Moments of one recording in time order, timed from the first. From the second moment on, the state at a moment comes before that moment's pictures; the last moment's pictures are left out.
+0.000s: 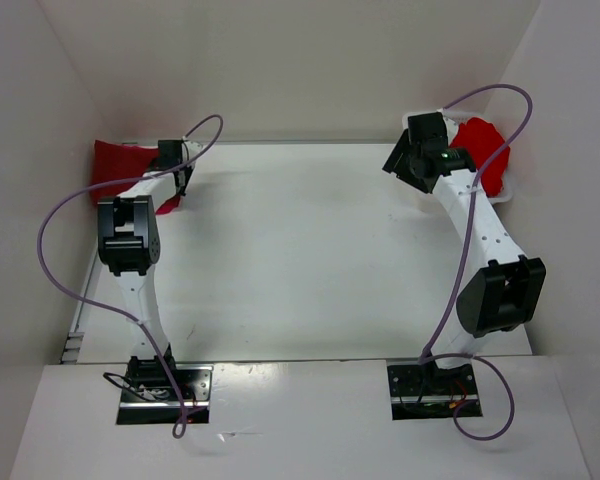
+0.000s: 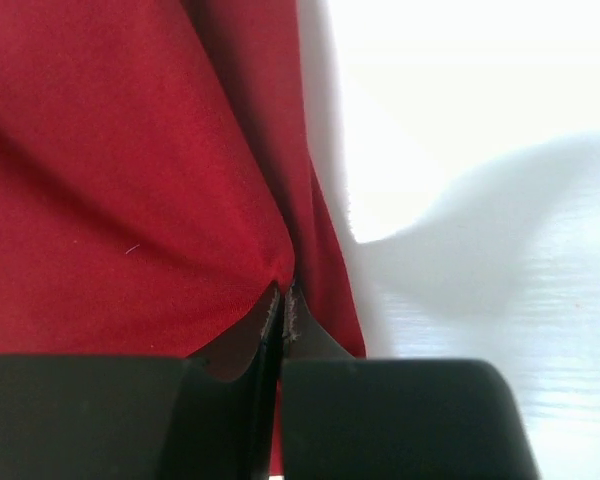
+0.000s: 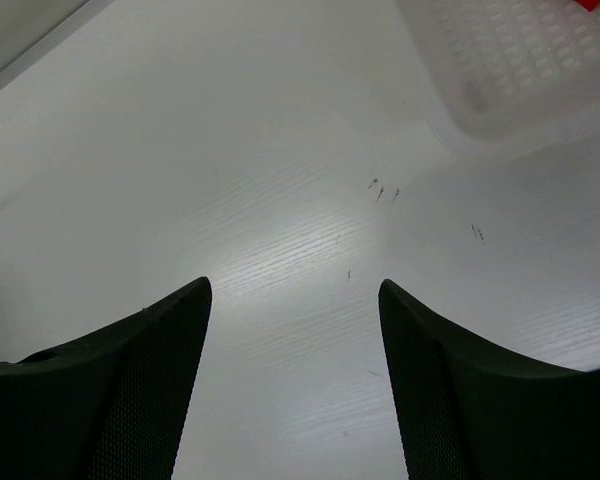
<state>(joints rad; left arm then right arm) 0.07 2.22 1.66 -0.21 -0.20 0.45 0.17 1.61 1.60 -0.76 0.25 0.62</state>
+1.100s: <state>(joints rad) 0.35 2.14 1.93 -0.37 -0.05 0.30 0.08 1.86 1.88 -0.75 0.44 0.66</state>
